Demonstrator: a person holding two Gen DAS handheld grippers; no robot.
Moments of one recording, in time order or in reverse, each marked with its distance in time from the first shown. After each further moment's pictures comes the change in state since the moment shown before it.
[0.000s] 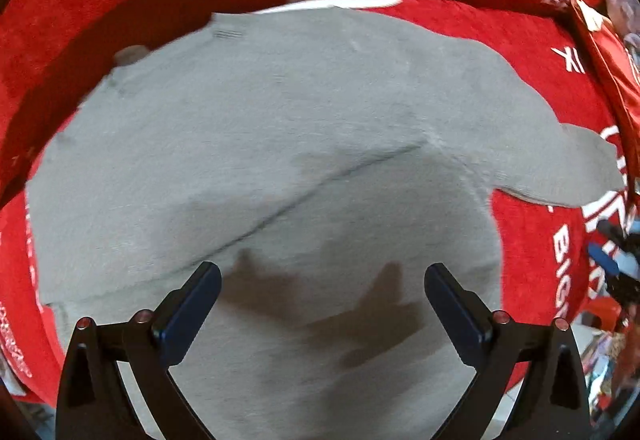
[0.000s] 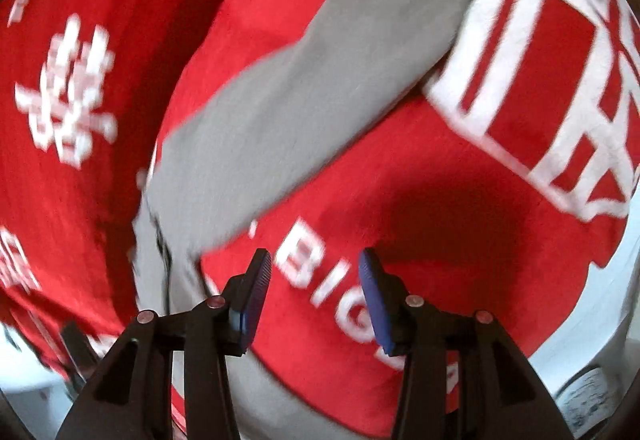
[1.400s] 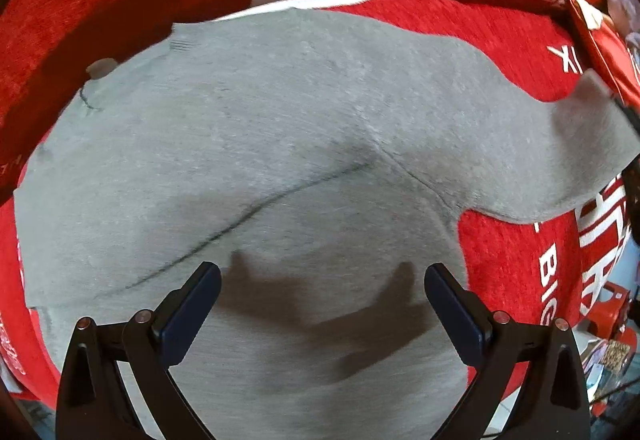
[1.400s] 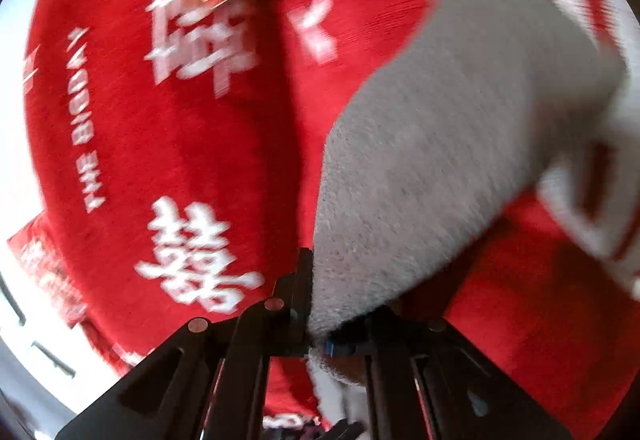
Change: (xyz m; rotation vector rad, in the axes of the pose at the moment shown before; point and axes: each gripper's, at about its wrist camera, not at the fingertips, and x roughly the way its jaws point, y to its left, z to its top) left arm 0.012 -0.028 0.018 -0.017 -0.010 -0.001; right arm 0.022 0.023 0.084 0.228 -0.057 0.628
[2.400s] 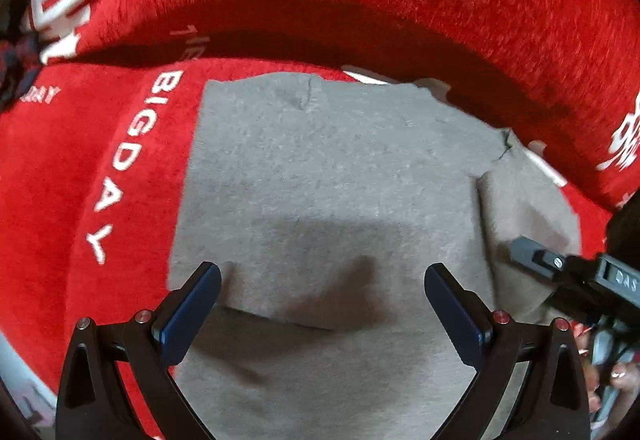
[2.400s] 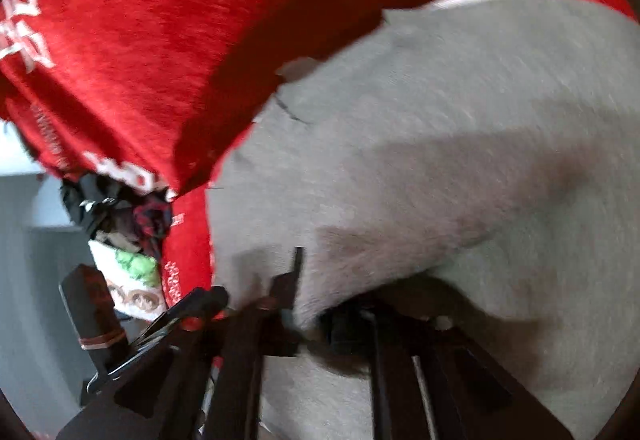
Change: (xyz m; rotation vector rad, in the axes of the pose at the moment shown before) left arm -0.036 0.276 -0.065 -0.526 -0.197 -0.051; right arm 0.302 0.067 -0.323 -0.681 0.772 -0.461
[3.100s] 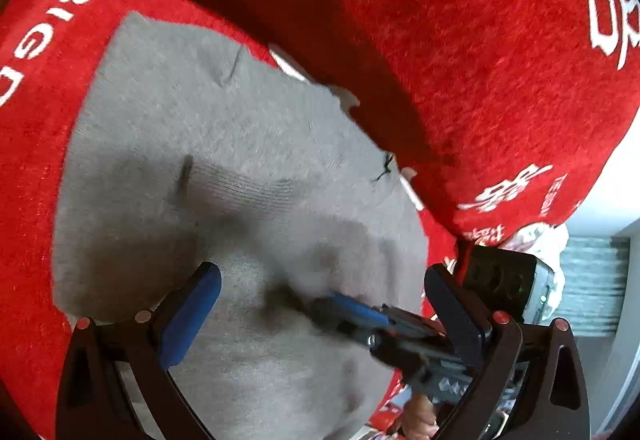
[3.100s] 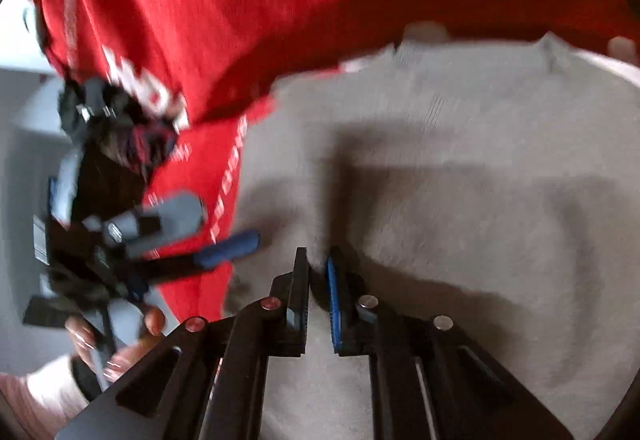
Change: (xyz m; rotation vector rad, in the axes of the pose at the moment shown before) left arm 0.027 0.036 0.023 -0.196 0.170 -0.608; right arm 0.038 0.070 -0.025 -0.347 0.143 -0.062
